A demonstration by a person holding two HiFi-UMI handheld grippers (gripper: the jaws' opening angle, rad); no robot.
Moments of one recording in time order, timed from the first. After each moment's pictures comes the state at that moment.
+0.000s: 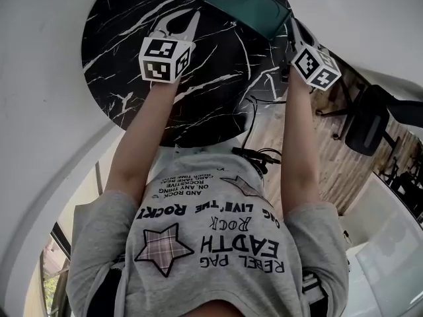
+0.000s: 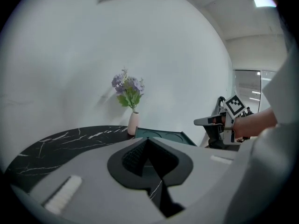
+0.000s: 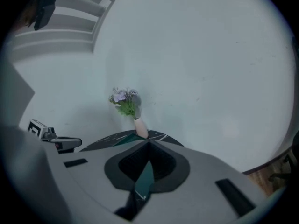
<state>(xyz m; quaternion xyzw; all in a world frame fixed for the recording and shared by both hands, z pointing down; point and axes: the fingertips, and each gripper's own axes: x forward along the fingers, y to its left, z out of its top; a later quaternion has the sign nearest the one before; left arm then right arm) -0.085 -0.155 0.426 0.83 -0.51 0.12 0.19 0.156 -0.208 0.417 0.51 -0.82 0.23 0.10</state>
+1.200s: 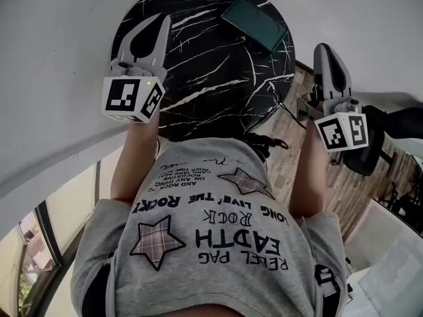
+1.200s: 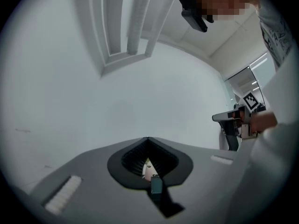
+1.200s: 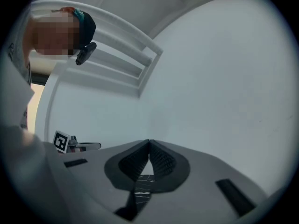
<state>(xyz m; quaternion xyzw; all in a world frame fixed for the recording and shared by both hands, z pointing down) -0.171 -0.020 0.172 0.81 -0.59 -0.02 -0.02 0.109 -0.037 0.129 0.41 -0.91 0.03 -0.05</state>
